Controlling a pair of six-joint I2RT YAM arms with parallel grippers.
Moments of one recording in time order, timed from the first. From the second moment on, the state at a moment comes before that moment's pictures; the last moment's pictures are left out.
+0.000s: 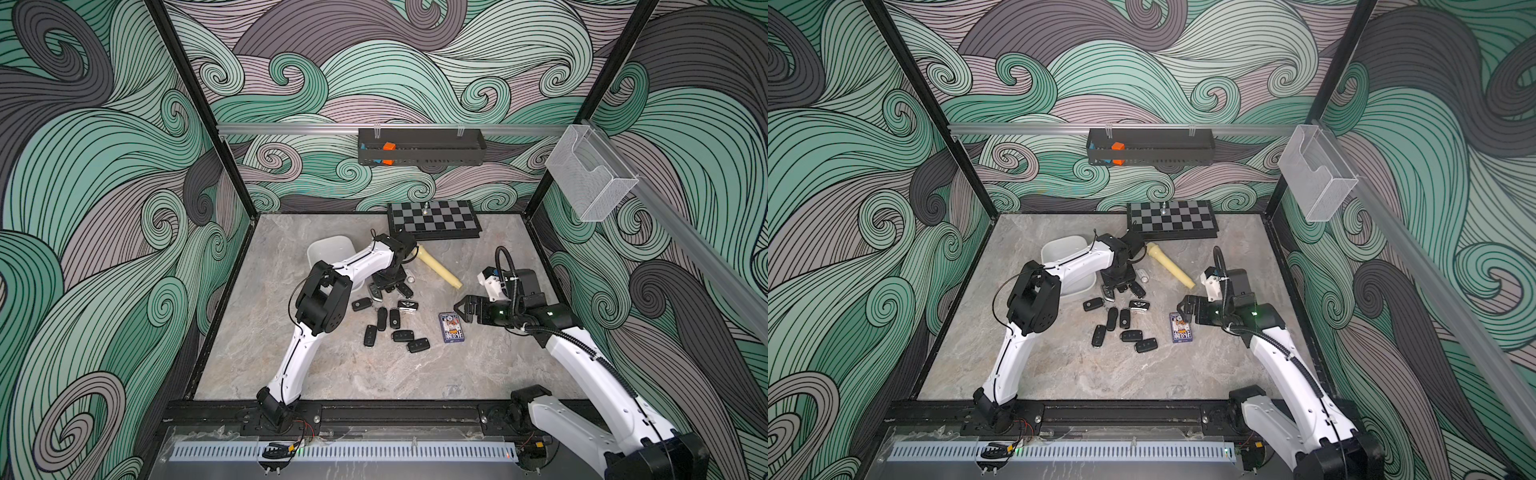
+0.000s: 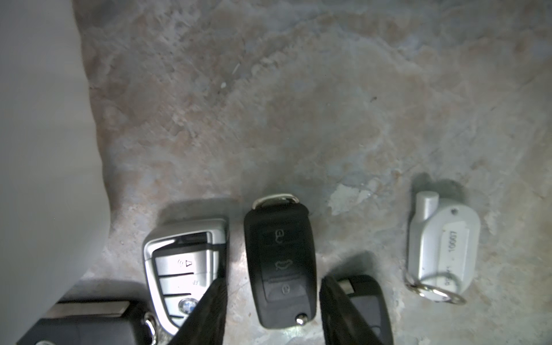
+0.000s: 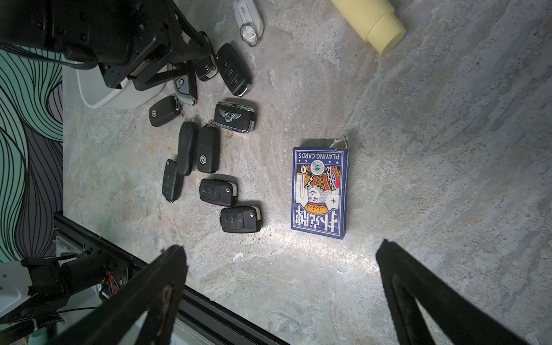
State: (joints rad) left arm -0.65 2.32 1.94 -1.05 -0.16 -1.04; right arm 0.23 0.96 0.77 -0.79 -0.31 0.34
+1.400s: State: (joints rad) left arm -0.65 2.37 1.99 -1.07 -0.16 -1.02; right arm 0.23 0.97 0.77 -0.79 -0.30 0.34
